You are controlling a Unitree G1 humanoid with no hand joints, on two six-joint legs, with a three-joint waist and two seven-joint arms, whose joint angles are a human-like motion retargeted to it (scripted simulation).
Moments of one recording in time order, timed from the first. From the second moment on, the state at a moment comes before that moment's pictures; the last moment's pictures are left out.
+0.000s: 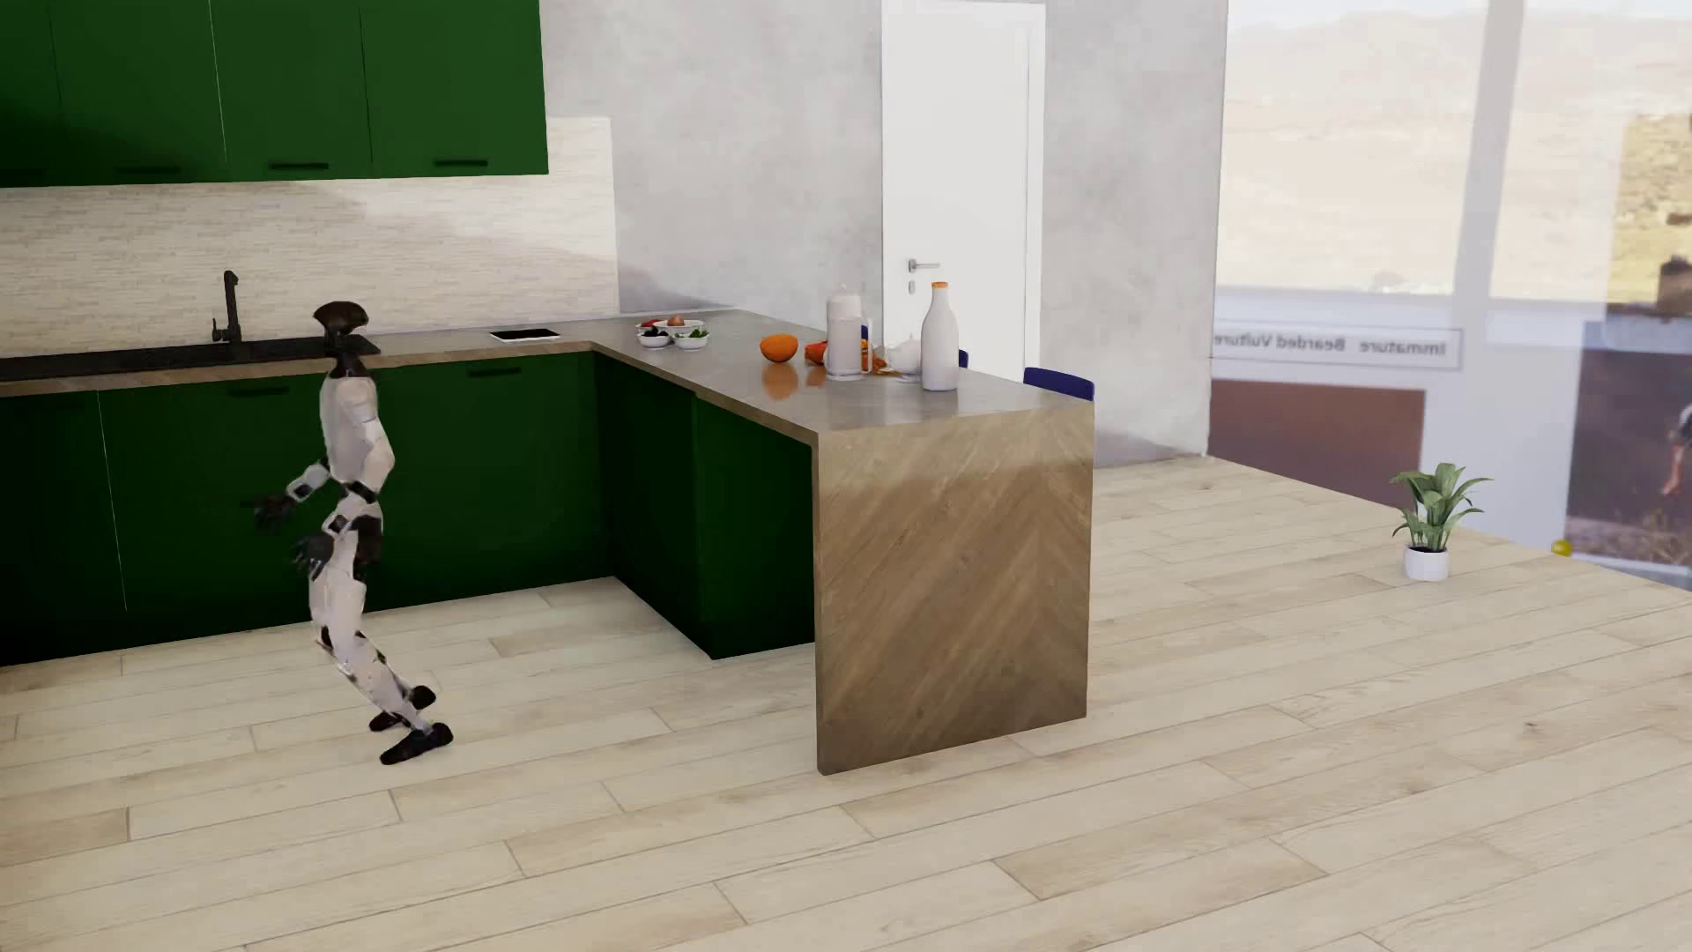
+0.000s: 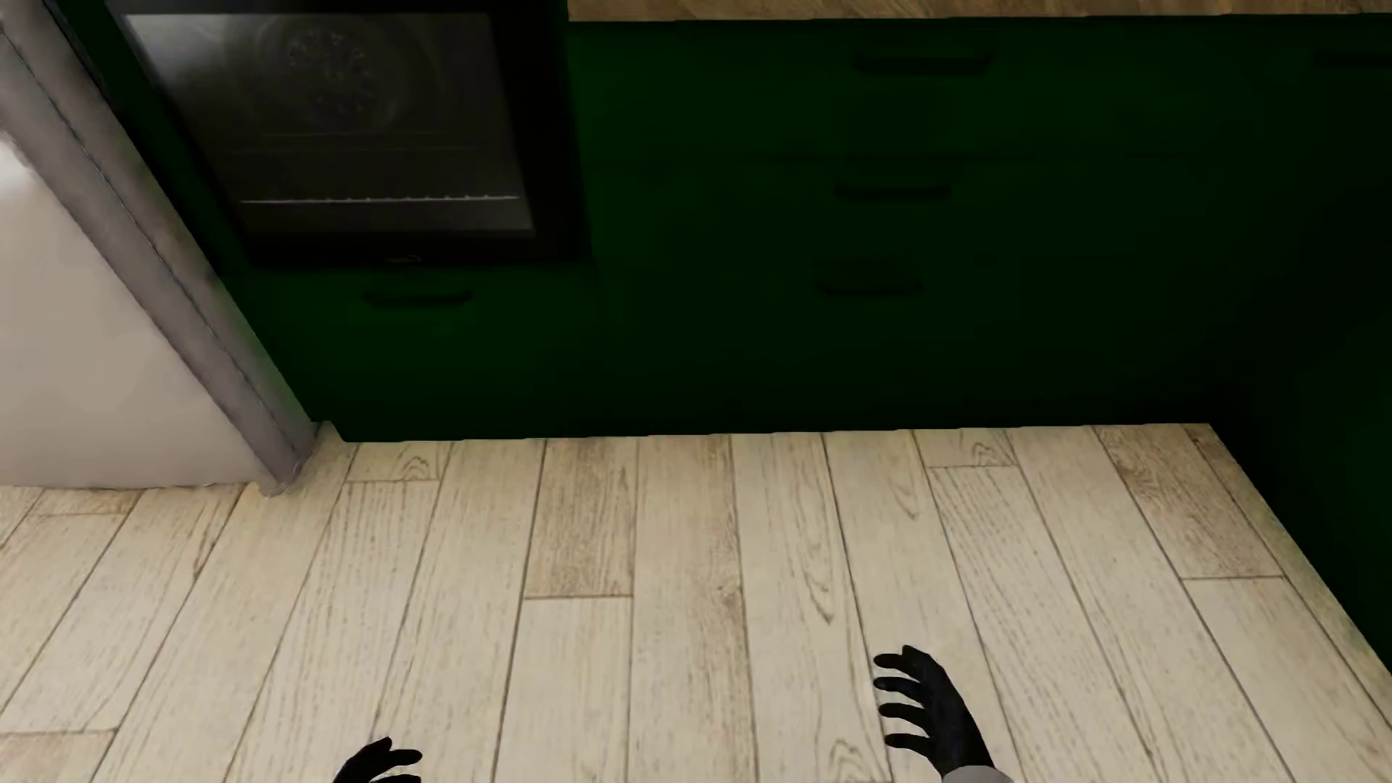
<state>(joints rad) -0.18 -0.27 -0.02 0.03 -0.02 0.01 0.04 0.00 -0.04 0.74 0.92 0.30 0.15 -0.43 -0.33 0.23 -0.17 -0.03 -0.08 0.01 0.02 0.55 0.55 -0.01 0.01 0.00 -0.01 0.00 0.01</state>
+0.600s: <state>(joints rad) -0.40 -0.50 -0.24 0.09 -0.01 -0.03 0.06 0.01 0.03 0.89 0.92 0.18 0.25 -0.52 -0.44 0.22 -0.14 0.03 -0.16 -0.07 0.06 0.62 0.64 0.00 0.06 0.07 0.08 0.06 -0.01</state>
